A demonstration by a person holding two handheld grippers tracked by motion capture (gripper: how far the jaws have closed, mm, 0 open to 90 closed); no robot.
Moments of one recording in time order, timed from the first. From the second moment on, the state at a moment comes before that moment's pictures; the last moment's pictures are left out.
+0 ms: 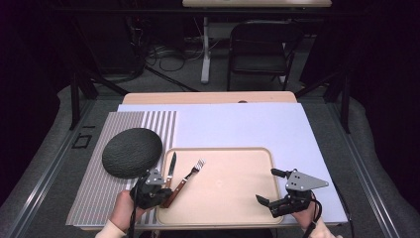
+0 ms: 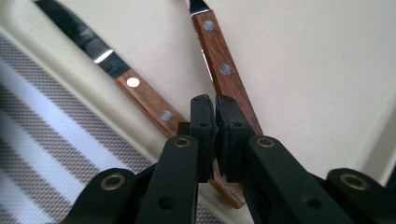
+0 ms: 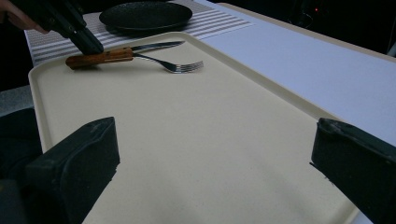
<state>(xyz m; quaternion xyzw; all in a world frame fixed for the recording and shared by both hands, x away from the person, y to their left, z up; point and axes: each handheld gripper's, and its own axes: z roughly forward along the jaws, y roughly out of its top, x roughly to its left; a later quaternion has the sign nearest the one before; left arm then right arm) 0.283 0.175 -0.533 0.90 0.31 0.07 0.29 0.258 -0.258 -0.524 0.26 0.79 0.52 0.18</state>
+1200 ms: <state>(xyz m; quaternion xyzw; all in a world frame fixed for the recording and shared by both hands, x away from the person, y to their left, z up) 0.347 0.101 -0.537 0.91 0.27 0.10 0.29 0.259 -0.259 -0.524 0.27 0.79 0.52 0.18</state>
